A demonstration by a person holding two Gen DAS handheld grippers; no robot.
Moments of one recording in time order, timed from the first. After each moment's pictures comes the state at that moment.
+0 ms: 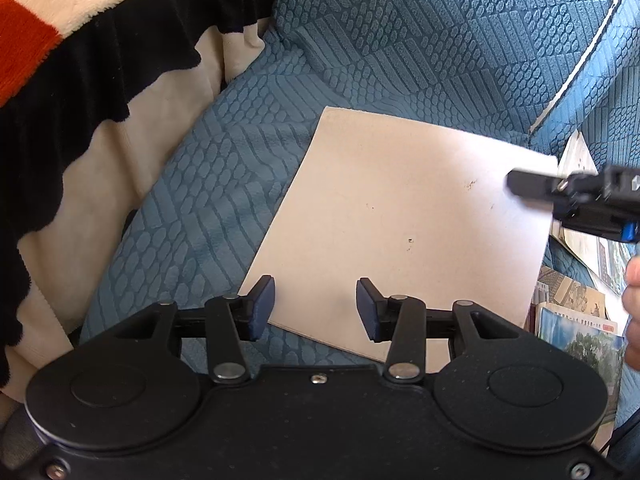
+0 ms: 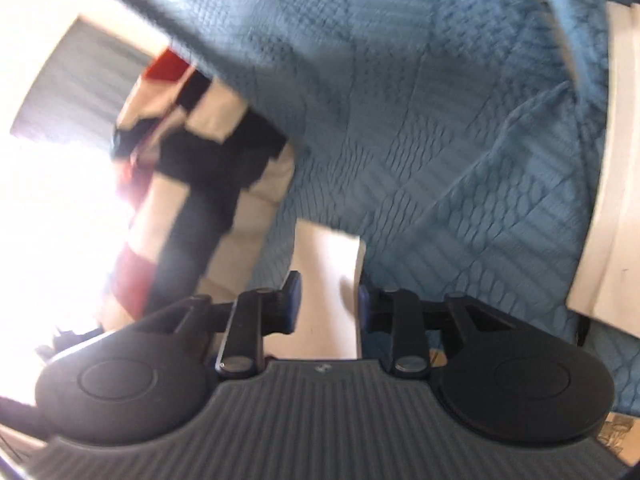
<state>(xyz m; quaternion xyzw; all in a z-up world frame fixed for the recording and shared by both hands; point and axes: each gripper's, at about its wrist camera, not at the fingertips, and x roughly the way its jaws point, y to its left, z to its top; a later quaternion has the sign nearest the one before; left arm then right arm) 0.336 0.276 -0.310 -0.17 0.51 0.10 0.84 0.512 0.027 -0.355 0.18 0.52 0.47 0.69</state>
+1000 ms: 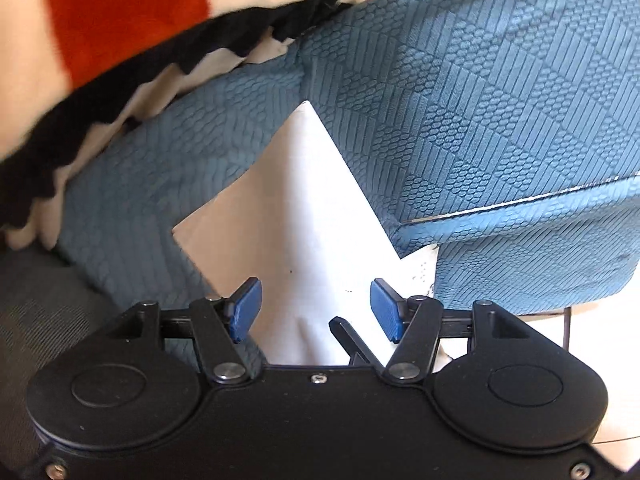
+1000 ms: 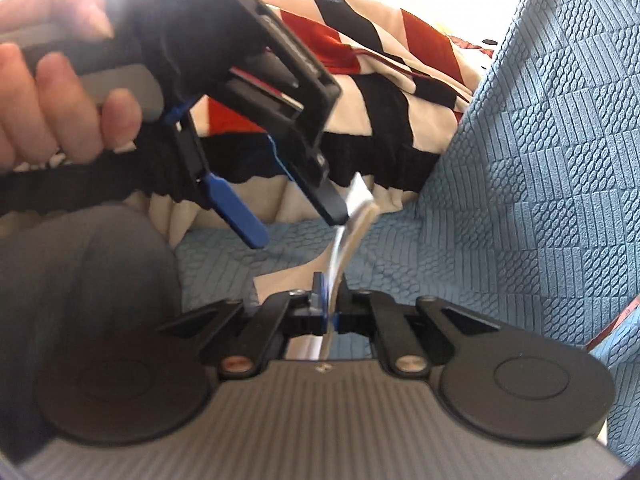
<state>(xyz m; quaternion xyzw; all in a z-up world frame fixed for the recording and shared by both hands) 0.271 0.355 -0.239 -0.52 0.45 0.04 0.72 0.311 0.099 -0.257 -0.28 0.20 0.56 0.76</state>
